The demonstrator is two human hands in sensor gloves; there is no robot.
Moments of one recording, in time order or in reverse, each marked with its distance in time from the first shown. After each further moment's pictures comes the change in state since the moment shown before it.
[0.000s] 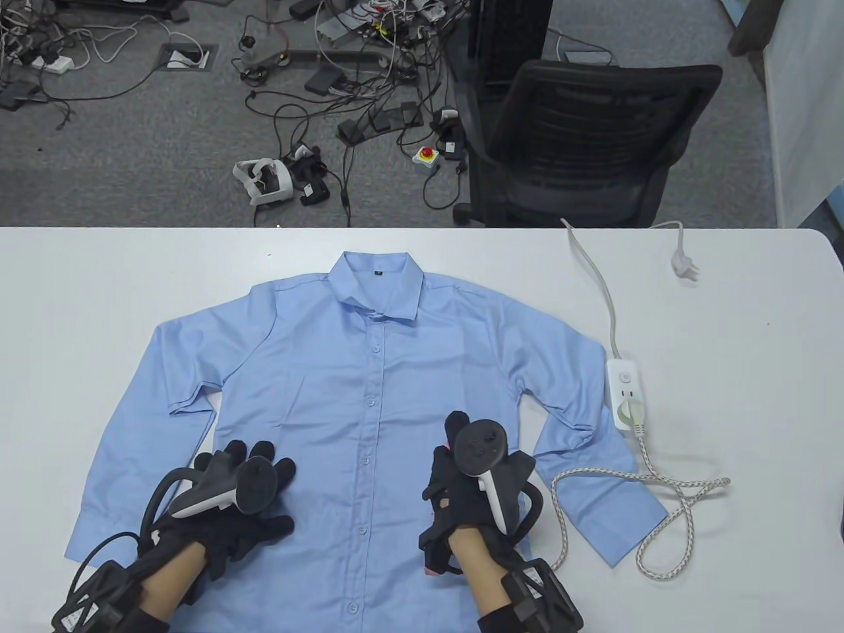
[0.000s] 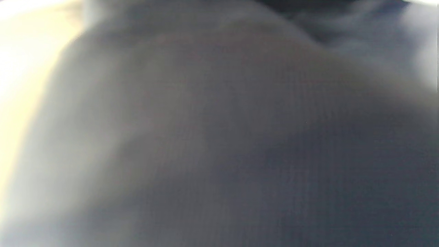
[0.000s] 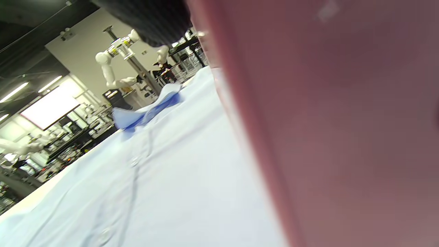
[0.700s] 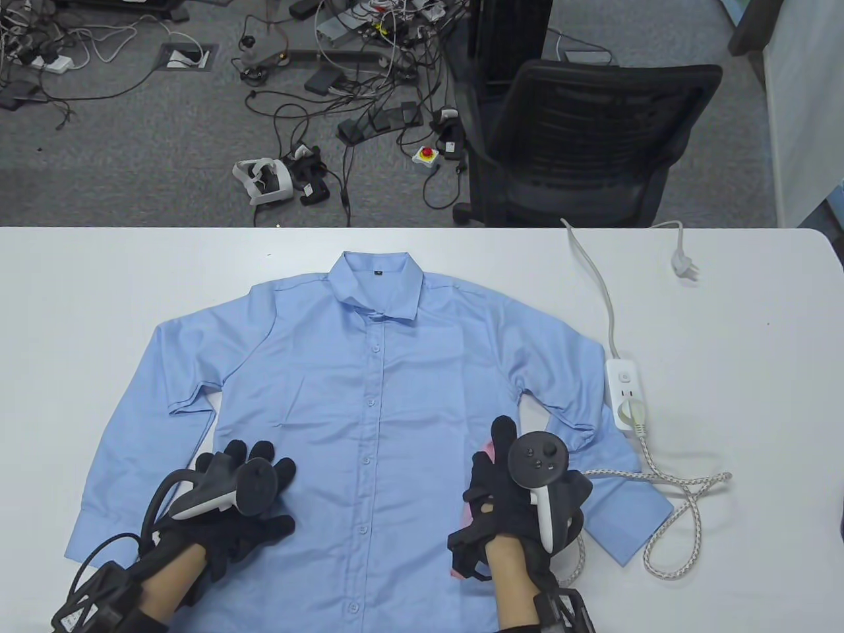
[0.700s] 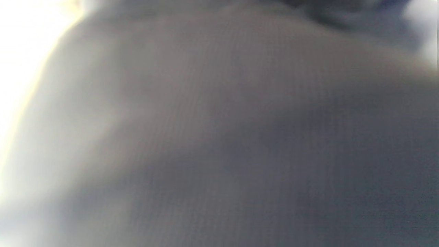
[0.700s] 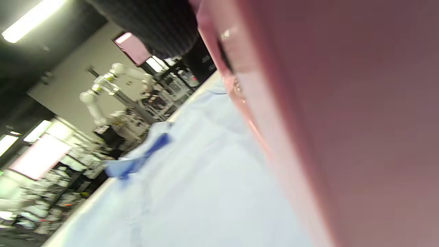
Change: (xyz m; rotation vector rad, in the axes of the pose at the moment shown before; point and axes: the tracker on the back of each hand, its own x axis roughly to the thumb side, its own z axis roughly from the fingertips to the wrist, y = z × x) left_hand 0.000 -0.002 -0.001 0.007 -0.007 -0.002; right_hand -0.017 -0.029 0.022 0.003 0.033 -0.217
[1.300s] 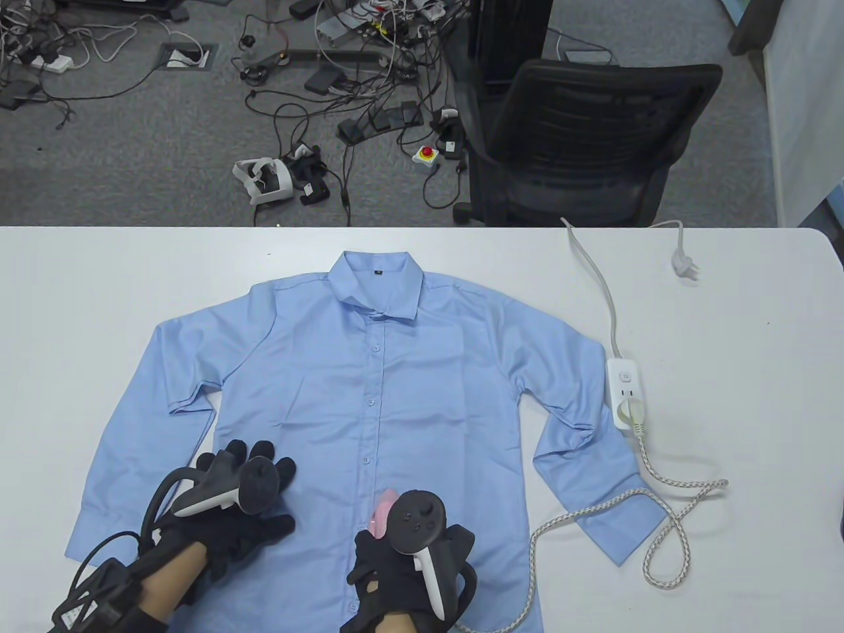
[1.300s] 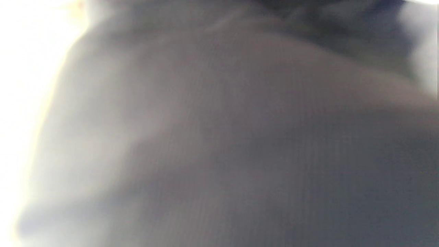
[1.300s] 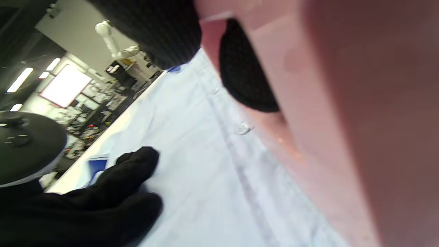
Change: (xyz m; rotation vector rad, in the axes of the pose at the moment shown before) left_hand 0.001 0.000 0.000 -0.032 0.004 -0.011; right_hand 0.037 0.082 0.094 0.204 0.019 0.143
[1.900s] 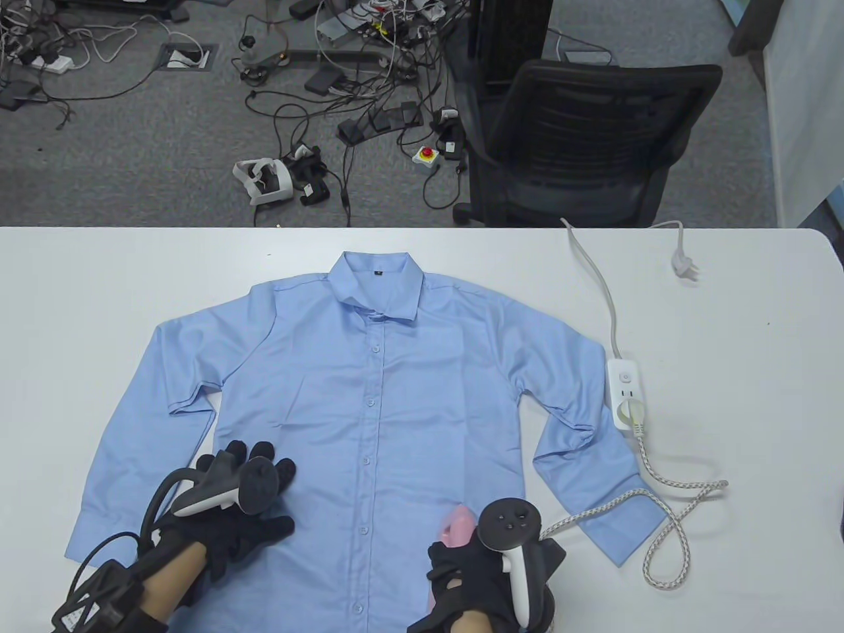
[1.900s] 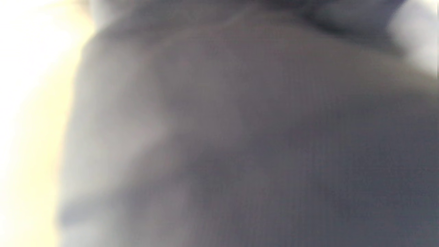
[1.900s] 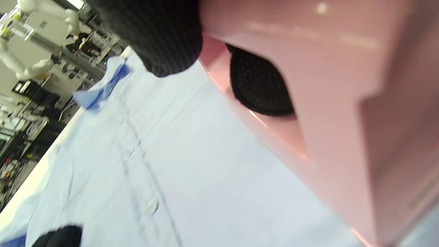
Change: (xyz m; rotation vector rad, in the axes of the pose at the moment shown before) left_hand 0.000 0.000 -0.001 -0.018 0.000 0.002; right_hand -0.080 -0.064 -0.016 0.064 0.283 -0.116
